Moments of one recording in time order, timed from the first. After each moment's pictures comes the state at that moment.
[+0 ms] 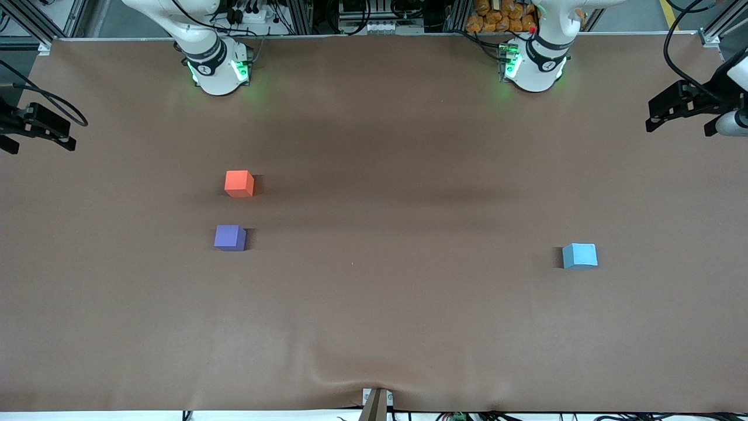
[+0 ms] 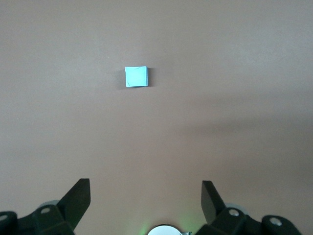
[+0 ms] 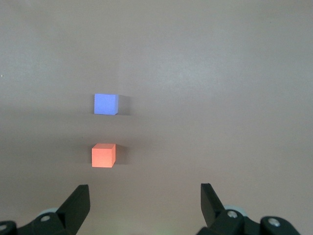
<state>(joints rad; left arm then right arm) -0.01 -0.02 -0.06 -1.47 0.01 1.42 0.03 -0.11 0.00 0.08 -1.48 -0.03 1.46 -0.11</state>
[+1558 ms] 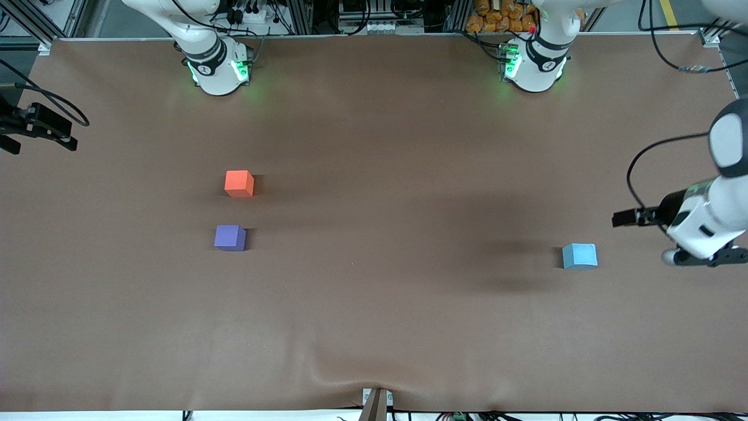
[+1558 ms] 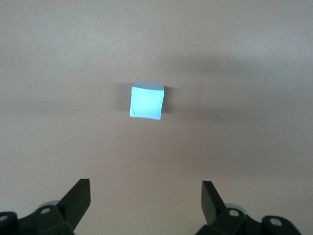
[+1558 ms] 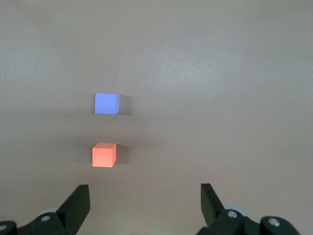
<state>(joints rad) 0.06 0.38 -0.05 -1.47 0.01 1.68 -0.07 -0.11 0.00 0.08 -1.48 -0.03 1.46 -0.11</state>
